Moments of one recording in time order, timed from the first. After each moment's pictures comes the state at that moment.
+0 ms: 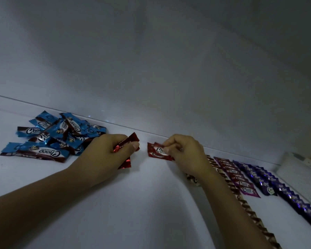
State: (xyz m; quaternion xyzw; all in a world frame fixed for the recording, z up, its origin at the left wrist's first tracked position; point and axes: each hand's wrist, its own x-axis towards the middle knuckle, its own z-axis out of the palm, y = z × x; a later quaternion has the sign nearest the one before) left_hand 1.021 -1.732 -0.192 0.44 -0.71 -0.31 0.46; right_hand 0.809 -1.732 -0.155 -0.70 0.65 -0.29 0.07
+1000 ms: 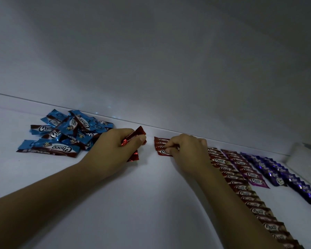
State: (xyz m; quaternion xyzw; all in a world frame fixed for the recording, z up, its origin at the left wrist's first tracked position) left_hand 1.019 -1.730 -0.188 0.43 -0.70 -0.33 0.46; right_hand 0.818 -1.735 -0.175 -0.70 0.68 -0.20 -0.07
